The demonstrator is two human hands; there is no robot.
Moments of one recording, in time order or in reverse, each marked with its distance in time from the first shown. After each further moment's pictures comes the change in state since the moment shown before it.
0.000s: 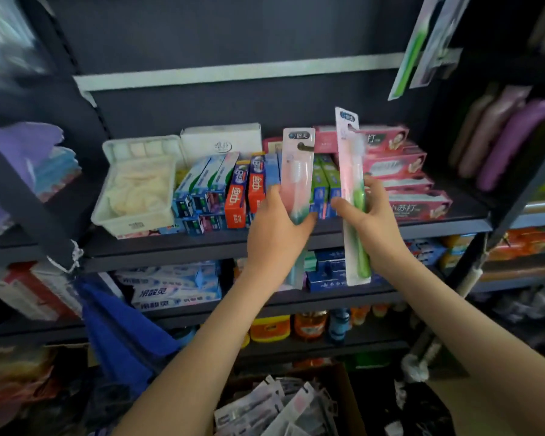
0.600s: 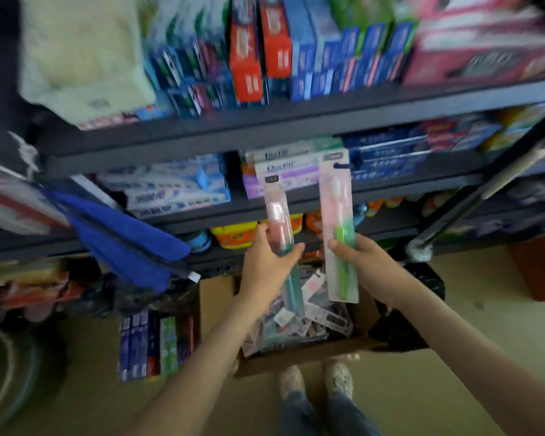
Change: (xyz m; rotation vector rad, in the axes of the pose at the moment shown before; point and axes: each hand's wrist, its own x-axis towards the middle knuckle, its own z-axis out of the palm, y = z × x) left_hand -0.133 -0.183 0.033 -0.077 -0.375 -0.471; right_hand -0.122 0.172 0.042 0.005 -0.251 0.756
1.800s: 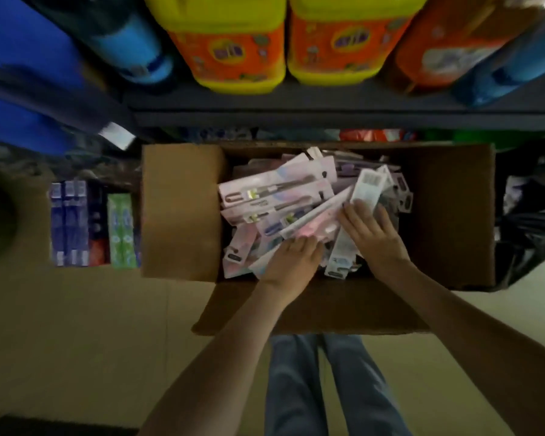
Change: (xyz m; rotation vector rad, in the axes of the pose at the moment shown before) left_hand 0.024 -0.359 0.238 0.932 -0.624 0.350; right_hand 0.232 0.427 -0.026 -2.101 -0.154 -0.630
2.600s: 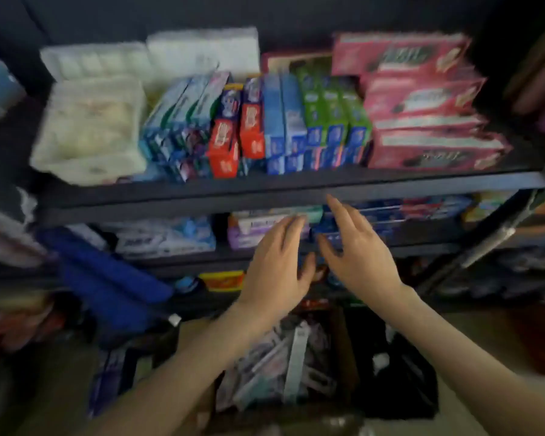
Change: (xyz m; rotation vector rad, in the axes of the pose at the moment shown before) left_hand -0.133 0.116 -0.485 -0.259 1.041 0.074; right_hand -0.126 0.249 -0.497 0.786 0.710 0.432
